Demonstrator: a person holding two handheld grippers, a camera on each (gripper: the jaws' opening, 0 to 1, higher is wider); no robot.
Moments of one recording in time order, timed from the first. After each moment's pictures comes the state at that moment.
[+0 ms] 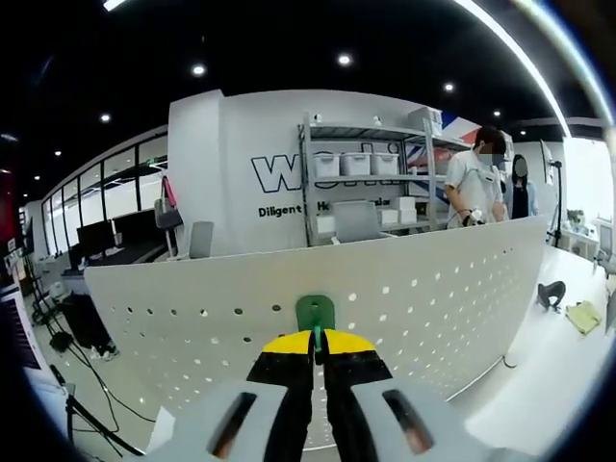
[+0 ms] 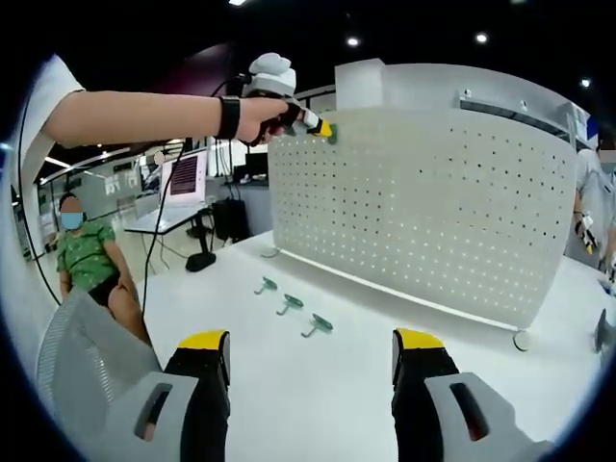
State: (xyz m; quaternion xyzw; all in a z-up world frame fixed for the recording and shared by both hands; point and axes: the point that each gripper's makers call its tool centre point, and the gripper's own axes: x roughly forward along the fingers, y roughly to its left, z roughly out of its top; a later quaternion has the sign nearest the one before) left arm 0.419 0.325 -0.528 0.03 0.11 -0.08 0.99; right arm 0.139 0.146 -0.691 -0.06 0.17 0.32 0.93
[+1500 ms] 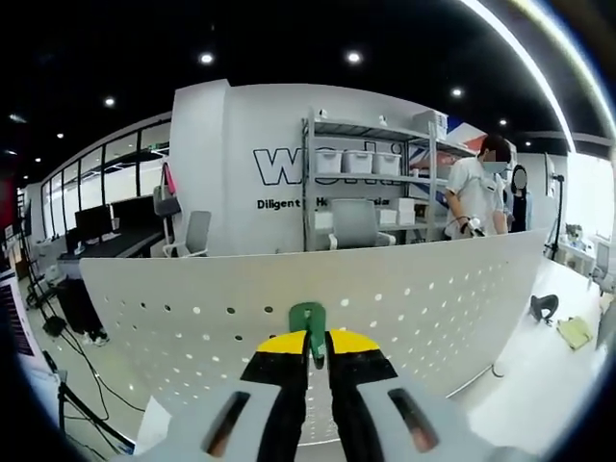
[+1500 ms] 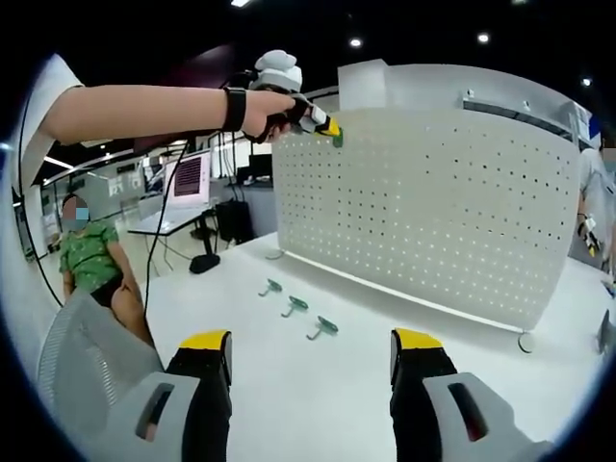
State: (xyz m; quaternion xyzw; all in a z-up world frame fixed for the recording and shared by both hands) left arm 0.418 0.319 -0.527 0.01 0.13 -0.09 0.99; right arm 0.138 0.153 -0.691 -0.06 0.17 0.33 0.93
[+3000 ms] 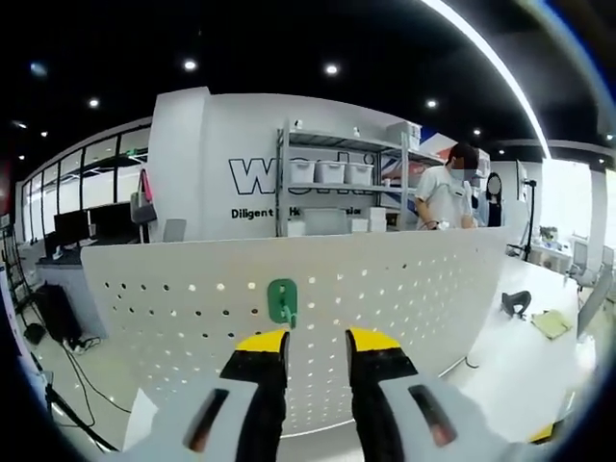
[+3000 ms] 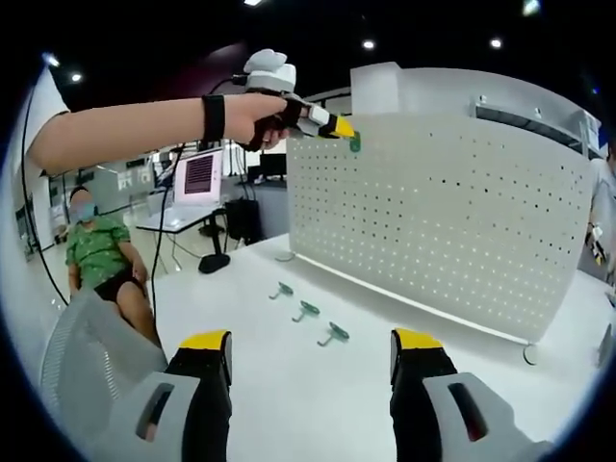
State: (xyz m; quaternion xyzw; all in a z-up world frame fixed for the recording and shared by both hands) left arm 0.374 0.310 -0.527 -0.01 0.10 -0.16 0.98; right arm 0.134 0.169 -0.685 -0.07 0.16 0.35 0.92
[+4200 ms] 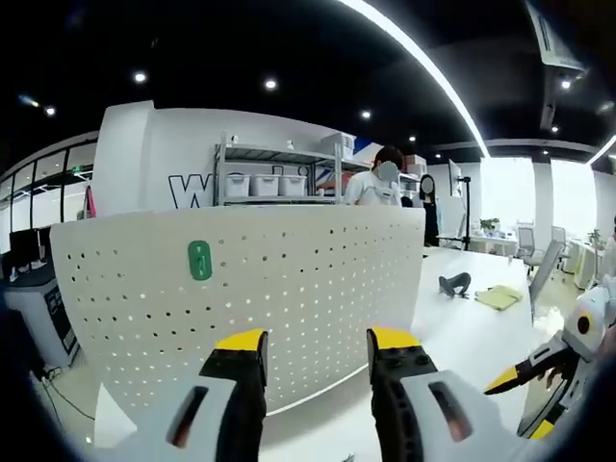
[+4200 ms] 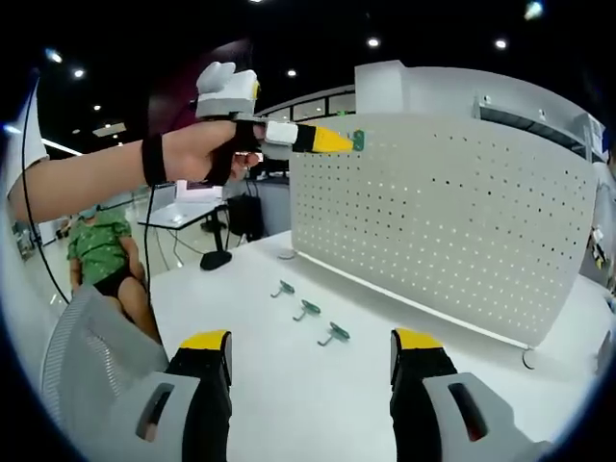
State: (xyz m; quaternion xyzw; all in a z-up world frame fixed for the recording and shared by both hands) left arm 0.291 0.266 -0.566 0.01 0.06 -0.31 0.95; right arm 0.135 0.172 -0.682 -0.08 0.17 0.36 0.91
